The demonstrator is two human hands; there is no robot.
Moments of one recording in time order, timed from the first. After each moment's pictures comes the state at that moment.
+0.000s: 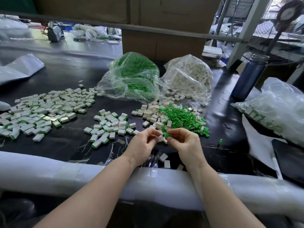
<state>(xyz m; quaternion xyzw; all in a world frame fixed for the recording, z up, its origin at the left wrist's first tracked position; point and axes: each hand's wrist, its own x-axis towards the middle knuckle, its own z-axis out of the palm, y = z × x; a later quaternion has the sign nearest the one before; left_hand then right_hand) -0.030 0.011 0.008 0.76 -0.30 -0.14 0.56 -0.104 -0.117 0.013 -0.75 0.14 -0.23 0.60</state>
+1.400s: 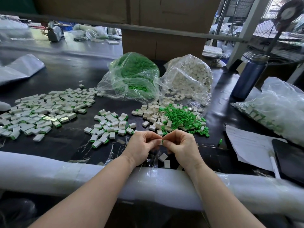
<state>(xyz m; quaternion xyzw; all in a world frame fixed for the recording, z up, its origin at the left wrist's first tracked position) -0.029 0.012 0.007 0.73 -0.26 -0.18 0.61 -0.104 -0.113 0.011 -0.78 0.14 -0.19 0.59</state>
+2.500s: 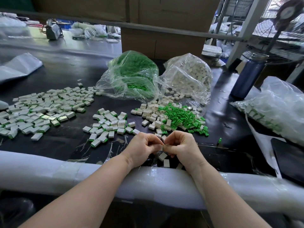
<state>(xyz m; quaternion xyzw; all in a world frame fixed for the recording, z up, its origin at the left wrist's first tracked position) -0.036 0.017 0.019 0.76 -0.34 -0.19 0.52 -0.106 -0.118 0.014 -0.75 0.12 -0.13 0.63</state>
